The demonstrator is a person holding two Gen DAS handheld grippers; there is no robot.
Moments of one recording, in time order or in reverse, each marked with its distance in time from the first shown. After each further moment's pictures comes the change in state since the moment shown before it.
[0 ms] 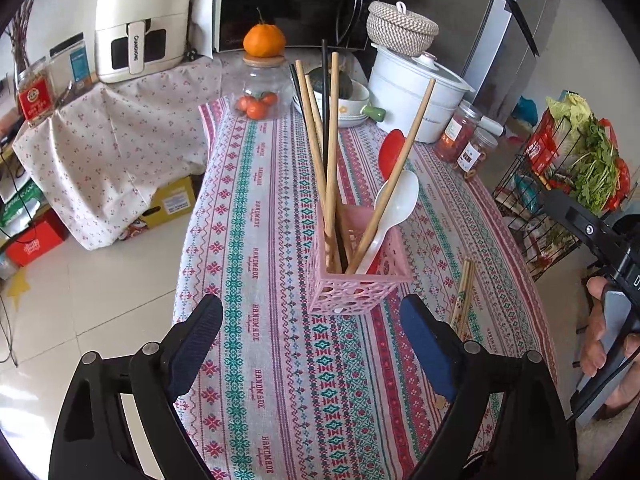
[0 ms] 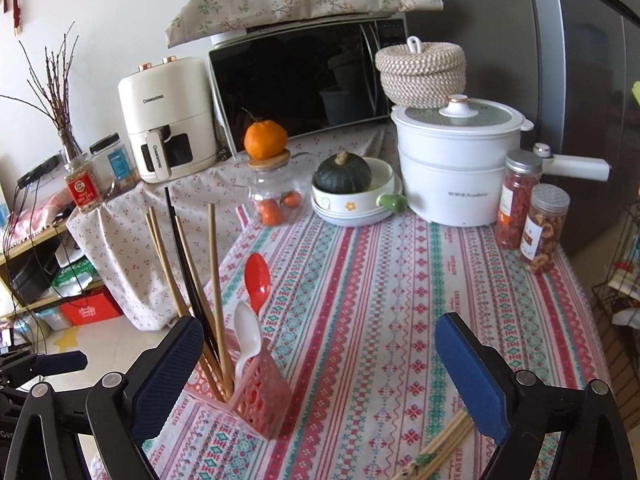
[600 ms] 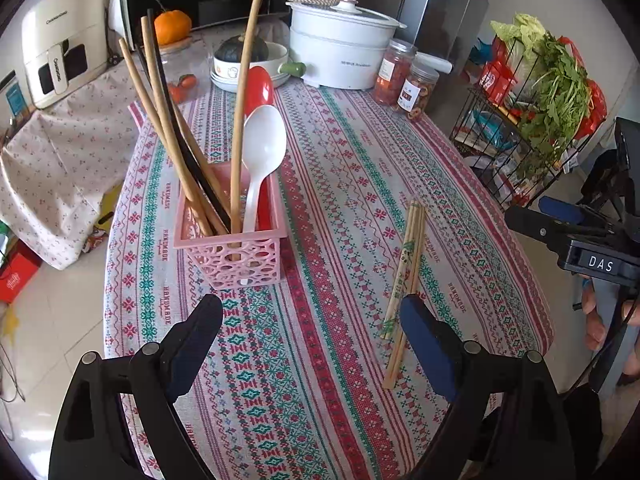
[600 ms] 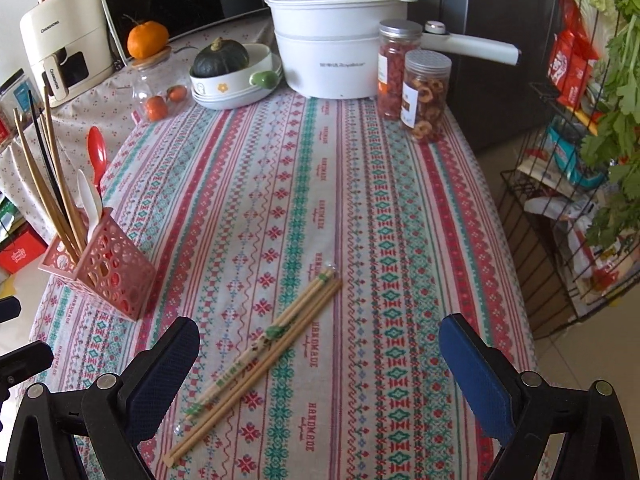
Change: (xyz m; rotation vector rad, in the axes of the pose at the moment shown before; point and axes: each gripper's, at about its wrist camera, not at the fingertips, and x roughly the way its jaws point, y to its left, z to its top) left arm 0.025 -0.092 -0.024 0.179 0.101 -0.057; right arm -0.006 -0.091 -0.054 0.086 0.305 -0.207
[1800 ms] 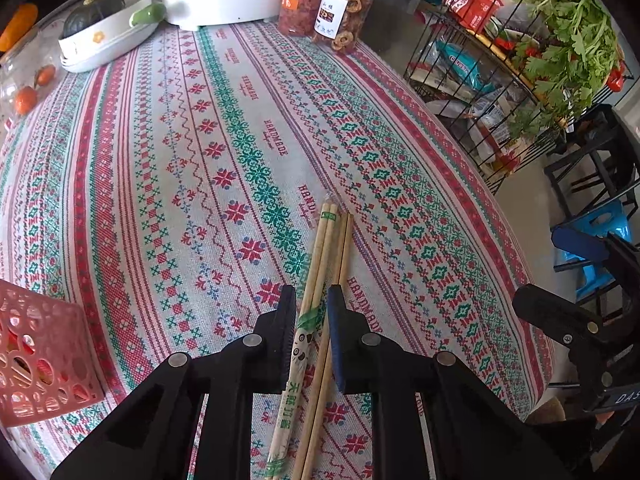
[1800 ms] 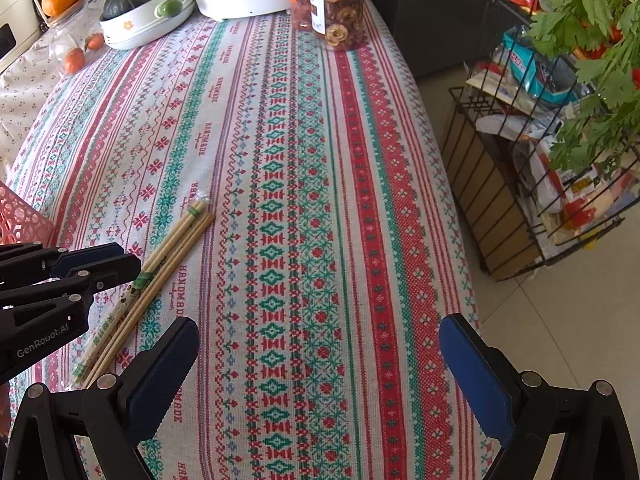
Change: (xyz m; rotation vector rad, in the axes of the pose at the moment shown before) left arm 0.163 -0.098 0.065 0.098 0.208 -0.163; right arm 0.051 -0.074 -0.009 0.065 0.198 -0.067
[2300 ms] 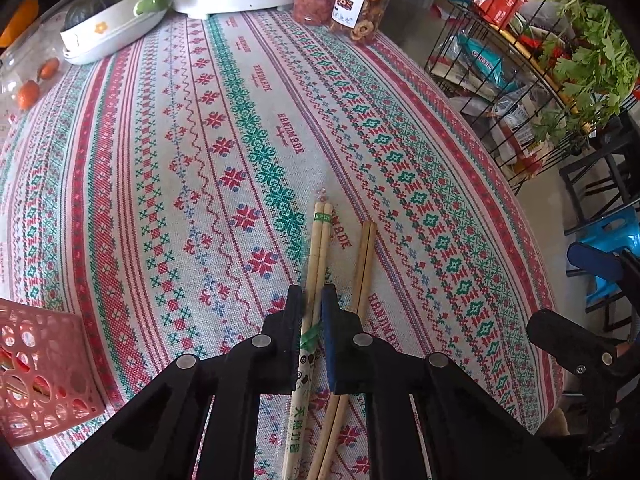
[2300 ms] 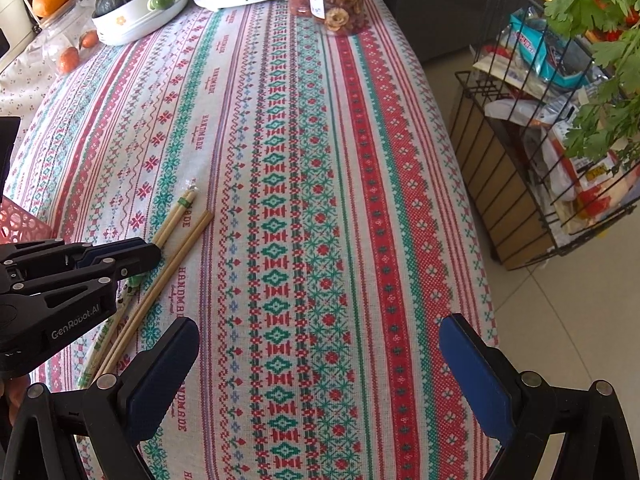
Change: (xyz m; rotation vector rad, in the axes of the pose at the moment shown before) left arm 0.013 0.001 0.008 -0.023 0.017 0.065; right arm 0.010 0.001 0.004 0.018 0.028 0.013
